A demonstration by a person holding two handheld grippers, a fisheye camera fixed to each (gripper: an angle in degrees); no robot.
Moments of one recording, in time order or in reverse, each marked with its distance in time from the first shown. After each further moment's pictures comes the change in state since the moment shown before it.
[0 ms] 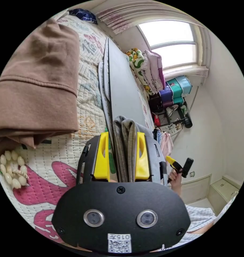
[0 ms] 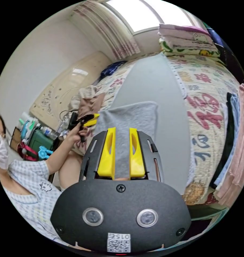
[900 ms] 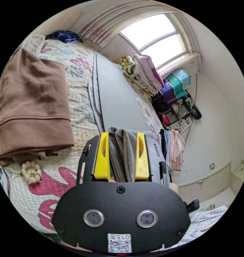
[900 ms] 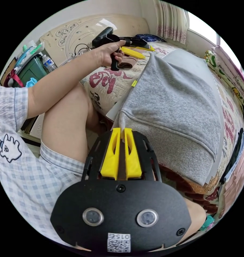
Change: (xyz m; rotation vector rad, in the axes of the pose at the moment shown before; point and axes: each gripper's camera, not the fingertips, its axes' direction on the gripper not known) left arm 0.128 -0.008 -0.100 0.094 -0.163 0.176; right arm -0.399 0.241 0.065 -0.327 0.164 -0.404
